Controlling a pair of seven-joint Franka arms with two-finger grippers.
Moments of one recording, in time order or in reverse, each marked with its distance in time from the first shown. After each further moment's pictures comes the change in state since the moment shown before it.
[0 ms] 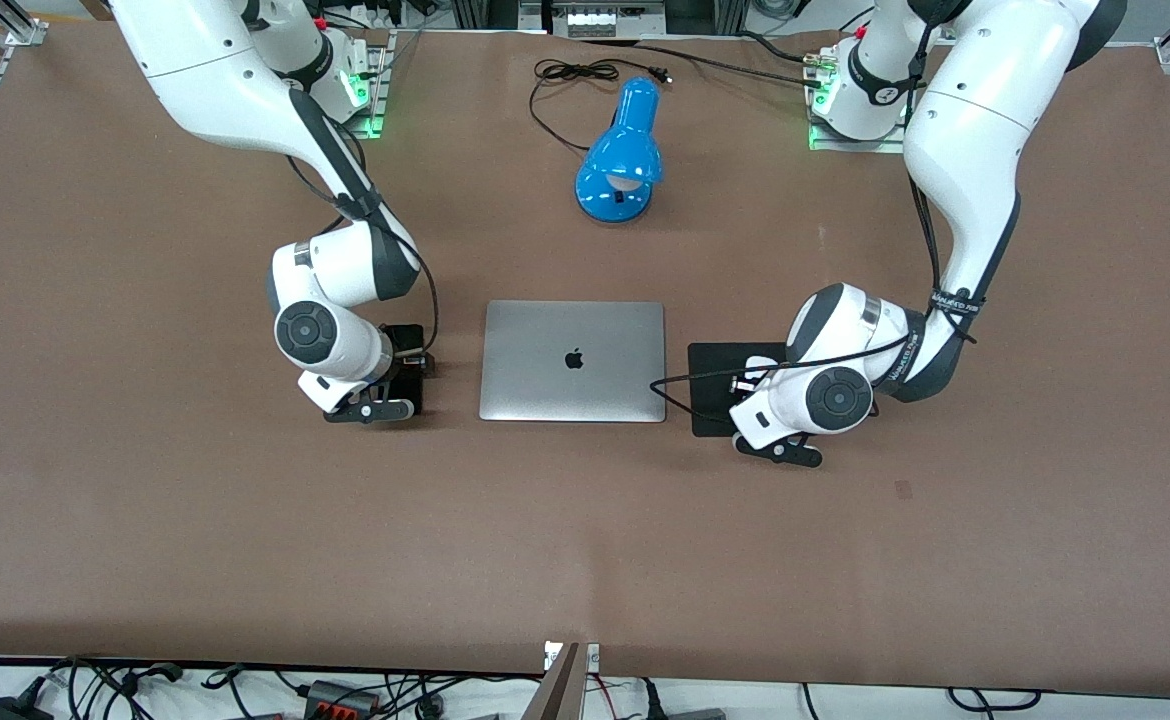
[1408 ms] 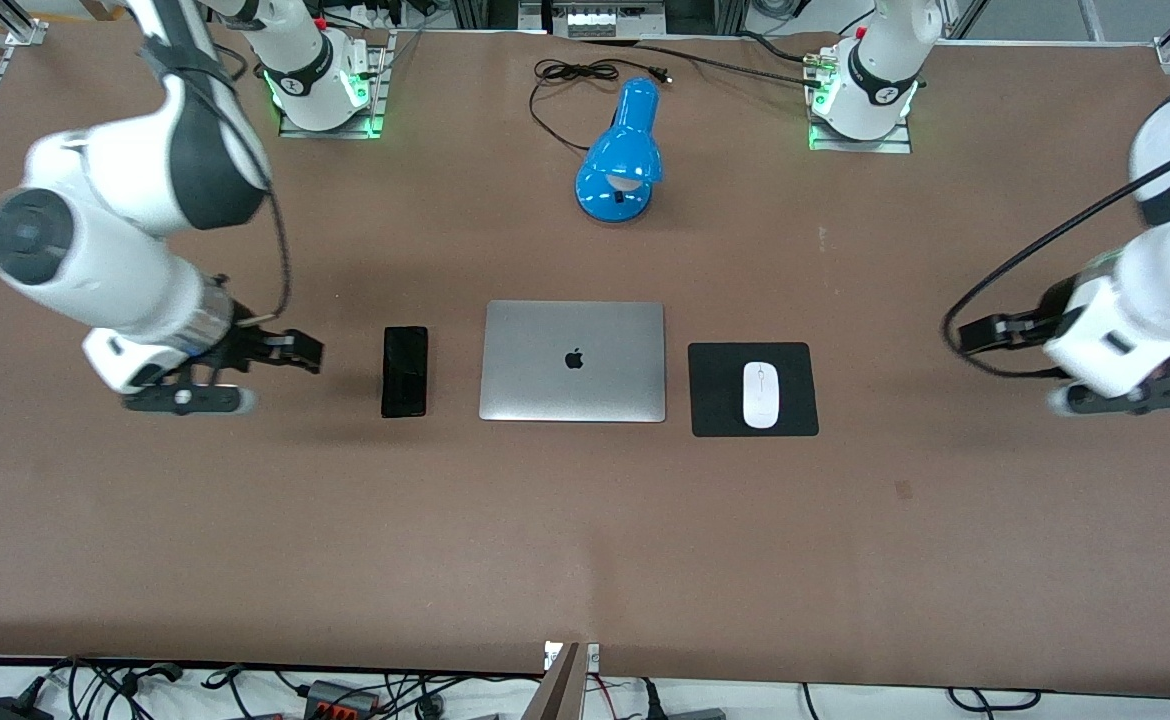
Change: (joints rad) left arm 0.267 -0.454 0.009 0.228 0.001 -0.502 0.004; right arm -0.158 -0.301 -0.026 0.312 0.001 -0.457 -0.066
